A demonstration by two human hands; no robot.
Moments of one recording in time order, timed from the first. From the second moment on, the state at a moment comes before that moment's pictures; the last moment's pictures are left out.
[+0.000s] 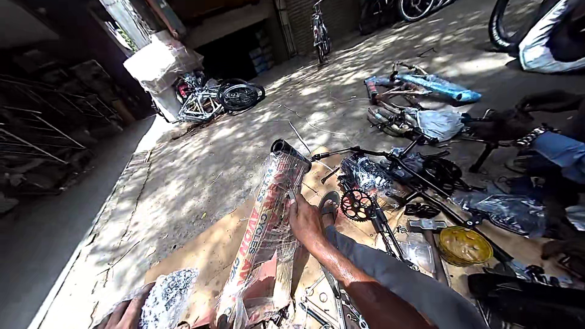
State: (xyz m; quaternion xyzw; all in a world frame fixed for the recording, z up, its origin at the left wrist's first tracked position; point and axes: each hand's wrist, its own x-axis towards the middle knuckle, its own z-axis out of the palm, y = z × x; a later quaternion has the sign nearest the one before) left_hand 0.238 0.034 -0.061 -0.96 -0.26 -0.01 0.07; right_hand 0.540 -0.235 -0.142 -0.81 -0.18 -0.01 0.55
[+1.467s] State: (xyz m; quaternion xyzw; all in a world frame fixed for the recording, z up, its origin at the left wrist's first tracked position) left_hand 0.477 -0.127 -0.113 -0.94 -0.28 -0.20 0.04; right_hand 0.351 -0.253 -0.328 -0.77 -0.35 0.41 0.34
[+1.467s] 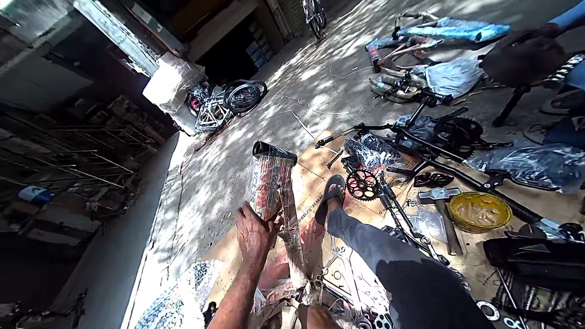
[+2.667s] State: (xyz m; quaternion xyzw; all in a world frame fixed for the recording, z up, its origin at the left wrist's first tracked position) left_hand 0.536 -0.132 0.000 -0.93 -0.14 -0.08 -0.33; right_hand 0.564 -0.231 -0.132 -0.72 -0.25 0.10 0.64
